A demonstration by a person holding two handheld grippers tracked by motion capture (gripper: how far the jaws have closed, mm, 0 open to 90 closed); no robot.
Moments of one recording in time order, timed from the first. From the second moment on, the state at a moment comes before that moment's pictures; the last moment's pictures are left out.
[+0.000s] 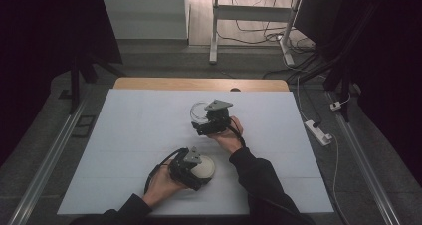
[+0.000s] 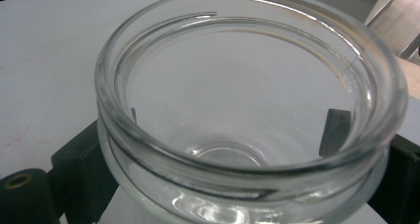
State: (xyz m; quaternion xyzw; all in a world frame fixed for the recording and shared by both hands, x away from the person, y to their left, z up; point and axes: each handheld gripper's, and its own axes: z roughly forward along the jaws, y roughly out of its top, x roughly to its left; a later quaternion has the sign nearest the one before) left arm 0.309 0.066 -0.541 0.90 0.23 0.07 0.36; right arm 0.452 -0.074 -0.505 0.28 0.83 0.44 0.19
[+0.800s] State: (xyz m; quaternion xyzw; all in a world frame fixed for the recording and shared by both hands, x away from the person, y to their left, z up) left arm 0.311 0.065 -0.544 0.91 0.22 0.07 0.35; right arm 0.456 -0.078 -0.512 0.29 0.83 0.44 0.18
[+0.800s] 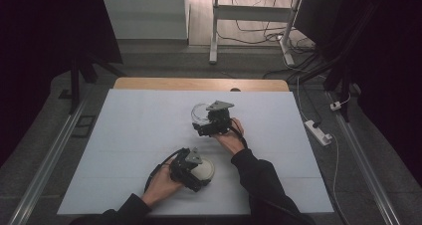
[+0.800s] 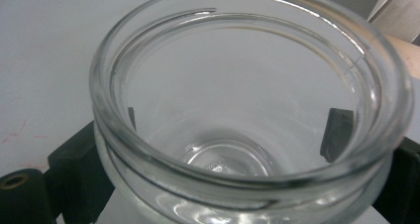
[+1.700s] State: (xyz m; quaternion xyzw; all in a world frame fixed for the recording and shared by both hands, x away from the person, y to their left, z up) left arm 0.304 0.085 -0.528 0.88 0.24 0.04 0.40; right arm 0.448 -0.089 -0.500 0.29 0.84 0.44 0.16
